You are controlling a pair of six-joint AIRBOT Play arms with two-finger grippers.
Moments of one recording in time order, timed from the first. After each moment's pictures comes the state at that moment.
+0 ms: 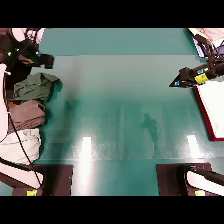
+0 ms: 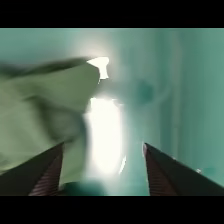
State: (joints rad) left arm -0.01 -1.70 1.91 1.68 -1.37 -1.55; right arm -0.09 -1.25 1.44 -1.02 1.55 1.45
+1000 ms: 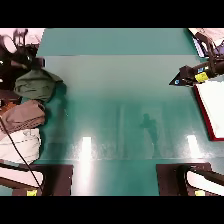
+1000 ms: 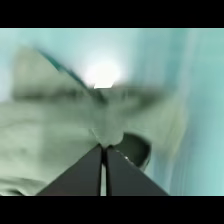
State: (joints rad) left arm 0.06 -1.61 1.79 1.59 -1.13 -1.50; right arm -0.09 -1.25 1.47 -1.00 1.55 1.46
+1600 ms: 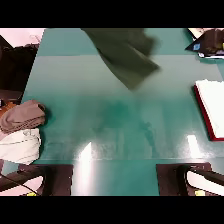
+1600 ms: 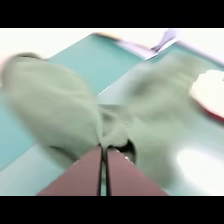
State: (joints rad) left arm -0.19 -1.27 2.08 0.81 -1.16 -1.08; right arm -0.09 -1.25 1.88 -0.99 1.55 1.46
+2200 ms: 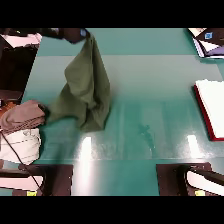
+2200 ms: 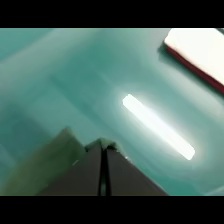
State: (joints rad) left arm -0.21 -1.54 1.98 0.81 -1.23 -1.13; right arm -0.09 -1.25 1.99 -0.99 1.61 1.46
